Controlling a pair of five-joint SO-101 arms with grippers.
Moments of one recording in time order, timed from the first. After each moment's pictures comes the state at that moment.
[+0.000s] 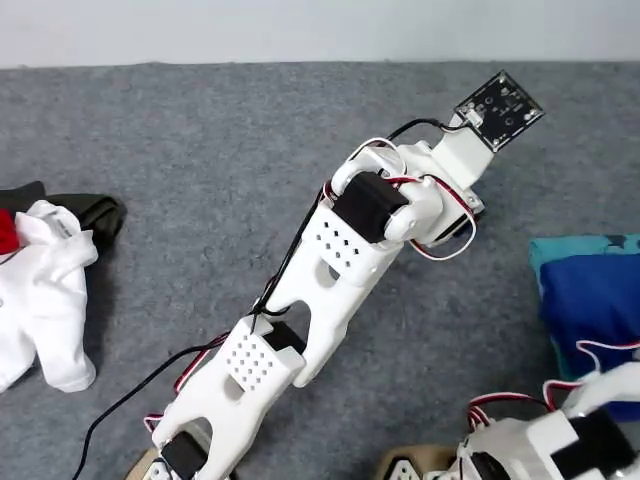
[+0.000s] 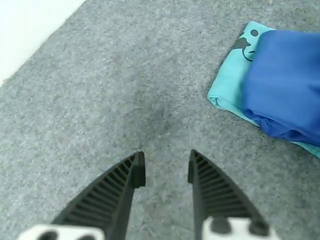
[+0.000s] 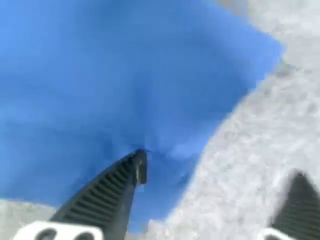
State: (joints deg) left arm 41.8 50.9 -92.1 99.5 -1.5; right arm 62.5 -2.5 13.6 74.1 11.4
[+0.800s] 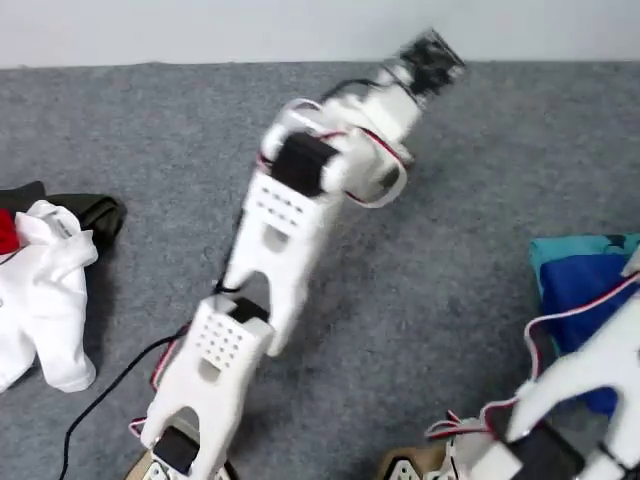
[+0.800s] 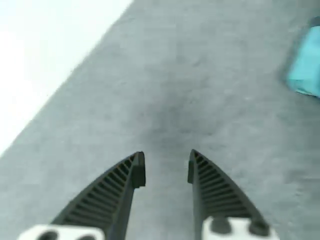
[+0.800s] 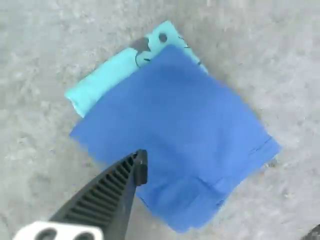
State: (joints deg) left arm 27.5 48.6 -92.1 99.5 -12.6; right arm 42.8 -17.3 -3.7 87.2 14.8
